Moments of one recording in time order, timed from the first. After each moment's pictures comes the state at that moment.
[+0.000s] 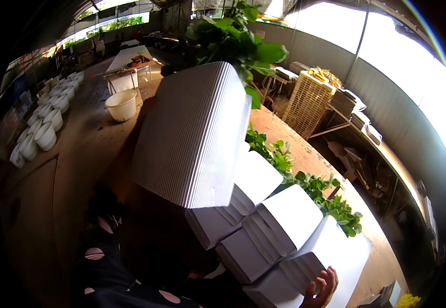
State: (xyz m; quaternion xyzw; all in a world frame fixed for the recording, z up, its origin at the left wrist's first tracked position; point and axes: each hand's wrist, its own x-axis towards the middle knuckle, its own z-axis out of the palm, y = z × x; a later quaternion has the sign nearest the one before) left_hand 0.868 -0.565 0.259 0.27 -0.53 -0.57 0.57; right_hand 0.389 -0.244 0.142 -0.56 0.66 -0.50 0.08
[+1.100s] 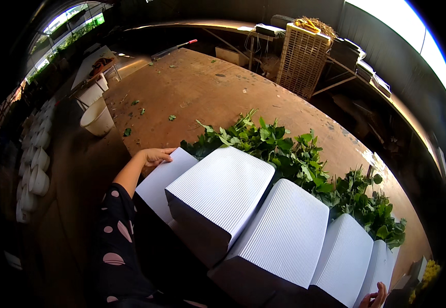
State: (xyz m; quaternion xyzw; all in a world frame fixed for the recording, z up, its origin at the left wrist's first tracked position) left_hand 0.951 -0.900 0.017 0.46 -0.53 -0.71 0.07; right_hand 0.432 -0.391 0.158 -0.44 0.87 -0.20 -0.11
